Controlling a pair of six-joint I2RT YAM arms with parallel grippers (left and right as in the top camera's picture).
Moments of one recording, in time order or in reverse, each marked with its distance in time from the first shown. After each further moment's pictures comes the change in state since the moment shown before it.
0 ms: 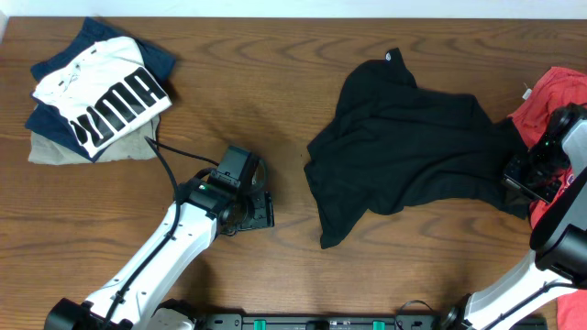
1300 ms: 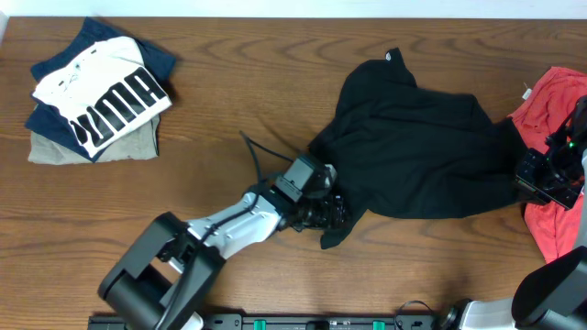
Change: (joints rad) left arm -0.300 0.394 0.003 0.650 0.311 -0.152; right arm 0.044 -0.371 0.017 -0.204 -0.040 -0.021
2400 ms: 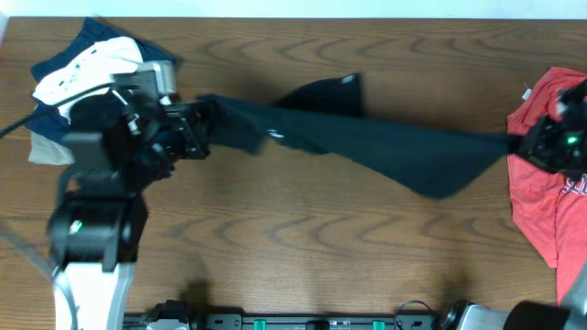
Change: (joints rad) left arm 0.703 -0.710 0.429 -0.470 -0.004 0.295; right arm 0.005 -0.143 0.224 -0.008 -0.390 -0.164
